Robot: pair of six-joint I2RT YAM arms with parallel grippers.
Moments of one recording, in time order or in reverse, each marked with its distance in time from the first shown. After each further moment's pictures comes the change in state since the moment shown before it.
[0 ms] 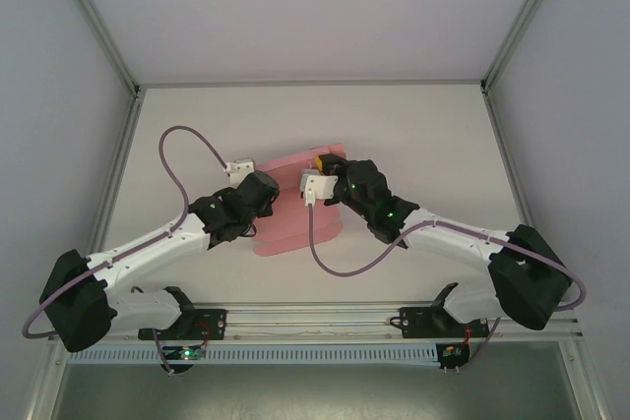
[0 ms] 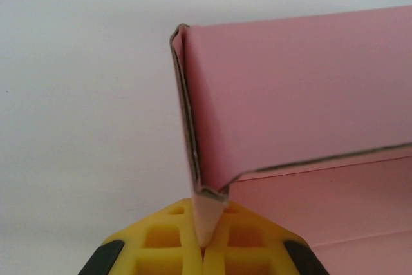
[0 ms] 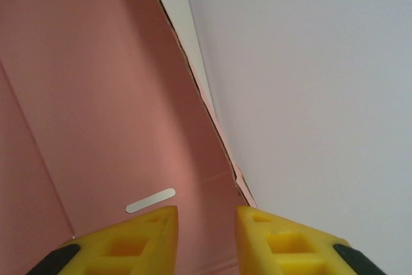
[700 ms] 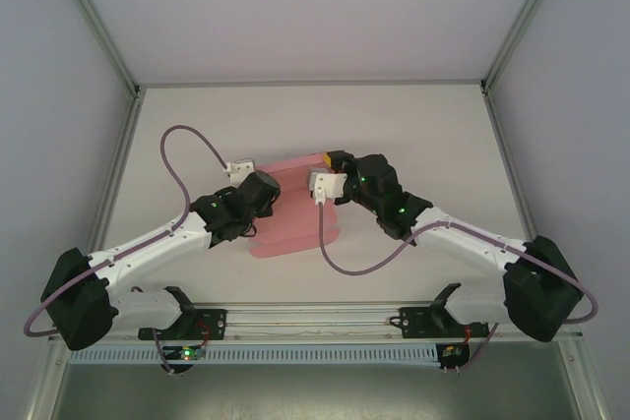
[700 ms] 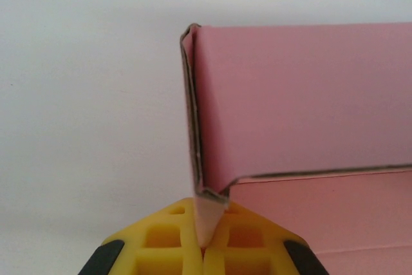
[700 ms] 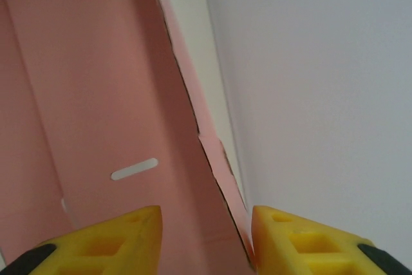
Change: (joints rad) left arm 0.000 0.012 0.011 -0.030 0.000 -0.015; right arm -0.061 -0.063 0.018 -0.160 -0.100 -0.019
